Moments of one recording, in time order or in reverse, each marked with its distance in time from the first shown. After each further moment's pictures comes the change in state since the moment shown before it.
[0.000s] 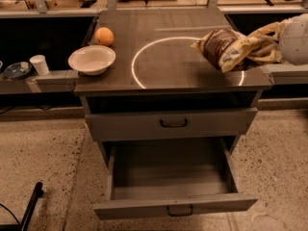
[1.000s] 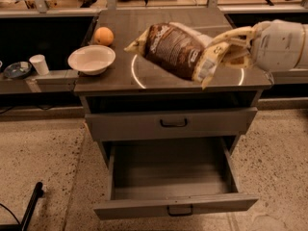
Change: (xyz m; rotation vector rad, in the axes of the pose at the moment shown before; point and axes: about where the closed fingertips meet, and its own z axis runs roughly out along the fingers) arm -0.123 0.019 0.003 0.083 -0.636 -0.278
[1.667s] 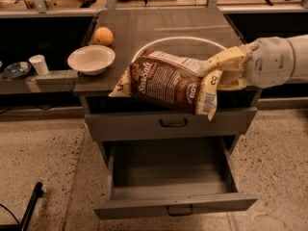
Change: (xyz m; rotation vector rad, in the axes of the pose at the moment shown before) arm -0.048 0.045 0.015 -0.115 -0.293 -0.185
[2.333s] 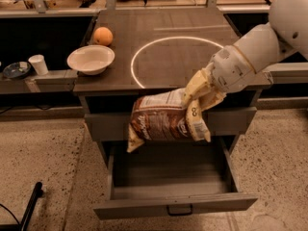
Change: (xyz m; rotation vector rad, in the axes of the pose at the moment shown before) arm 0.006 0.073 0.042 -0.510 -0.125 -0.078
